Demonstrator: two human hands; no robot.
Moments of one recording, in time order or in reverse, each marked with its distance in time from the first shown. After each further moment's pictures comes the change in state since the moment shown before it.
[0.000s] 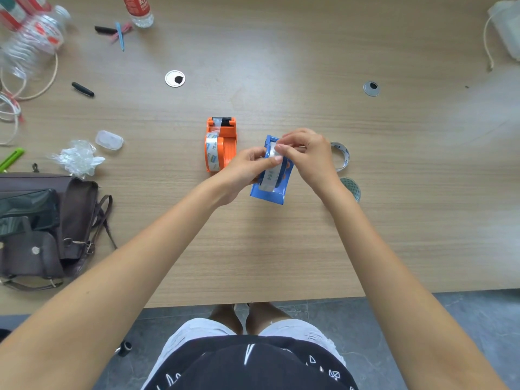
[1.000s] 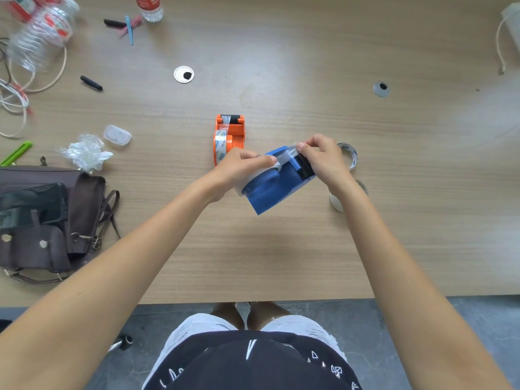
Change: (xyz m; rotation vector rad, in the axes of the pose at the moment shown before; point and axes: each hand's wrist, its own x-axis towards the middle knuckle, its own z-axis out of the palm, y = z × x) left_hand -0.015 0.001 -0.024 0.167 0.116 -0.055; right_hand 0.009 0.013 -0.003 -0.036 -0.082 0.290
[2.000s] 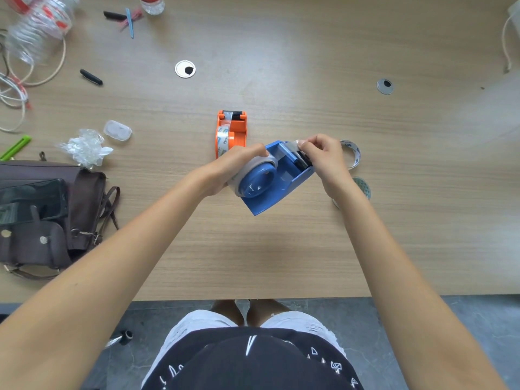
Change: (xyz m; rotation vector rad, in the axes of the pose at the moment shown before) left_hand -0.006 0.012 -0.008 -0.046 -0.050 -0.187; right_hand 0.000 0.003 0.011 0.197 0.048 0.041
